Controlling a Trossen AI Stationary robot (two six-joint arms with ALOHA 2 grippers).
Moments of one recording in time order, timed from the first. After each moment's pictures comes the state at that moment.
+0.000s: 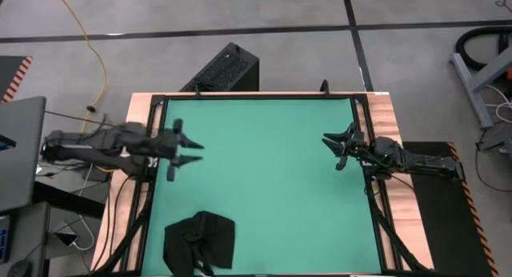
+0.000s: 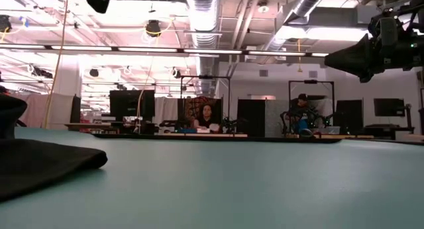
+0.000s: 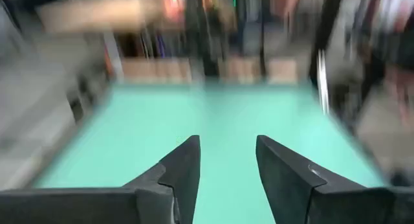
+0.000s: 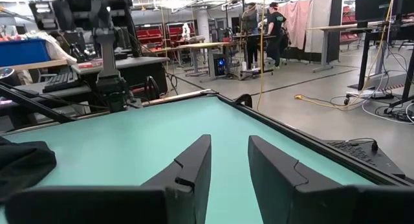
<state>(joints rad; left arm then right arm) -0.07 0.65 0.74 -0.34 -0.05 -0.02 -0.13 0.01 0.02 0.02 0.29 0.10</state>
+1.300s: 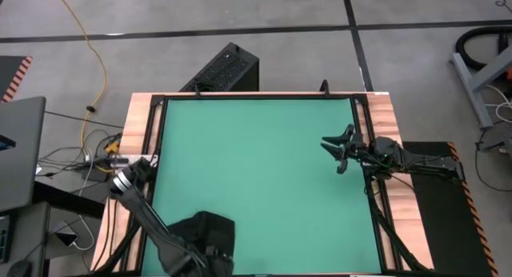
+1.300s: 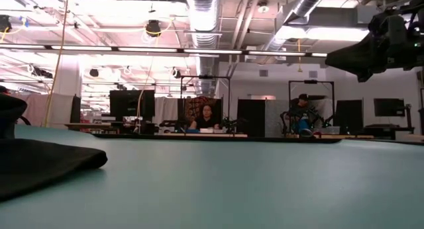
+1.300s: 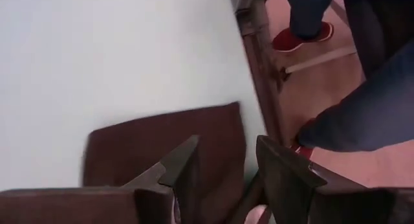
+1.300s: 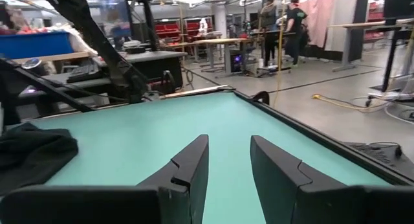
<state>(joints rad) -0.83 2.07 1.85 -0.96 -0.25 -0.54 -0.12 0.01 0.02 0.00 0.21 0.07</state>
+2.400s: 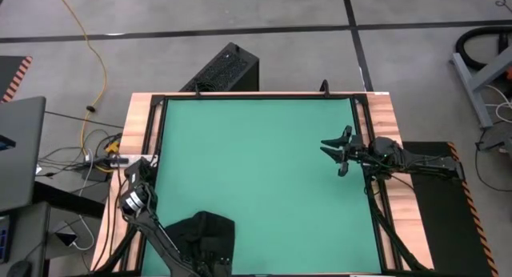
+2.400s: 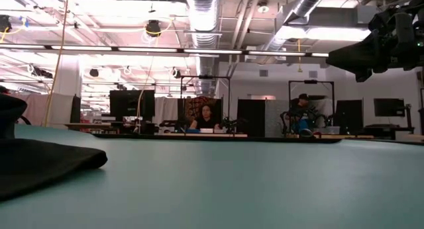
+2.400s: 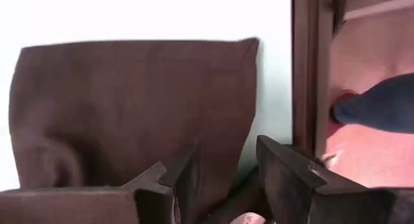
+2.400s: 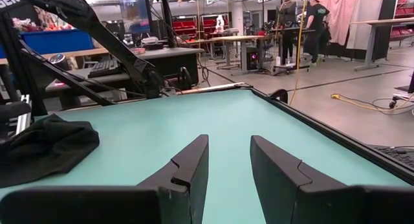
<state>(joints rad) -0.89 2.28 1.90 -1.11 -0.22 -0.81 -0.12 0.01 0.02 0.00 0.15 0.07</state>
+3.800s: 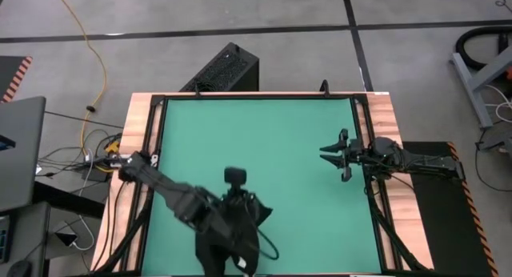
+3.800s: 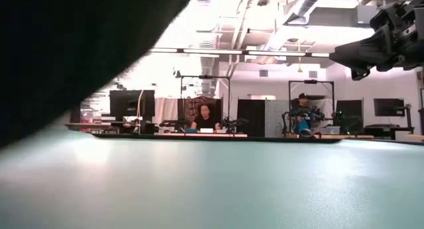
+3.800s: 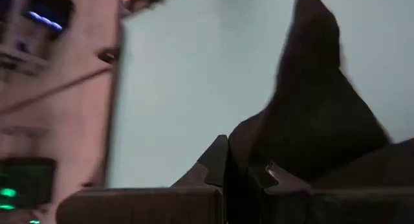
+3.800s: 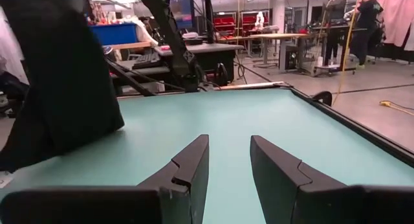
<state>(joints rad) -0.55 2.02 2.28 -1.32 -0.75 -0.15 -0.12 0.01 0.02 0.03 -0.03 0.07</state>
